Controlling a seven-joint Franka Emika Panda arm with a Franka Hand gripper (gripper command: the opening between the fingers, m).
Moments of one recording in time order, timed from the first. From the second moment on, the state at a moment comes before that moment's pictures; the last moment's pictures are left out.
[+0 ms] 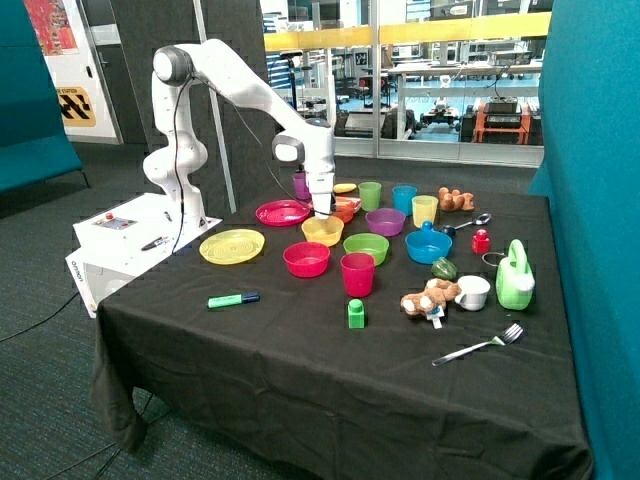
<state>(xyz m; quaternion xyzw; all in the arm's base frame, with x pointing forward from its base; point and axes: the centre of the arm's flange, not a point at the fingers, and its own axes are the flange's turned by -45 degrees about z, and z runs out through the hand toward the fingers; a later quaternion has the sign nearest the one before) 0.542 0.009 0.308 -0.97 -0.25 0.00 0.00</state>
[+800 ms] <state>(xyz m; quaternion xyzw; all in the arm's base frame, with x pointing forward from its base) 0.519 0.005 0.358 -0.99 -0.16 0.00 0.00</state>
